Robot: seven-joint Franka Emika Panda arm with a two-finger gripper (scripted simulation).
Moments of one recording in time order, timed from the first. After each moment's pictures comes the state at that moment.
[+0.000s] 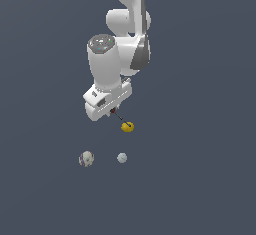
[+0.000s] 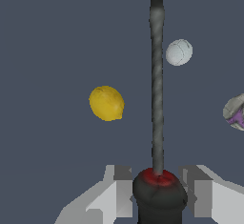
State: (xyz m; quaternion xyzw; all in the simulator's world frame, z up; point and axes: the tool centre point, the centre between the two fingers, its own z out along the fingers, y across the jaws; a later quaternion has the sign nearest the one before) arm -0.026 -0.065 0.167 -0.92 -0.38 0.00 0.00
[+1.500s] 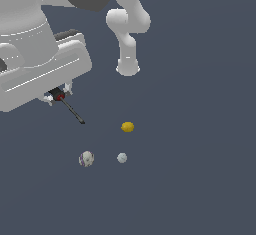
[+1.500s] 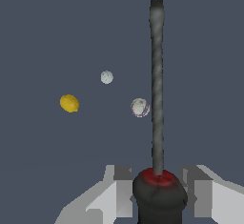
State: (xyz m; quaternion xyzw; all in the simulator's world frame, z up) arm 0.082 -0.169 0.370 -0.92 -0.38 0.00 0.00
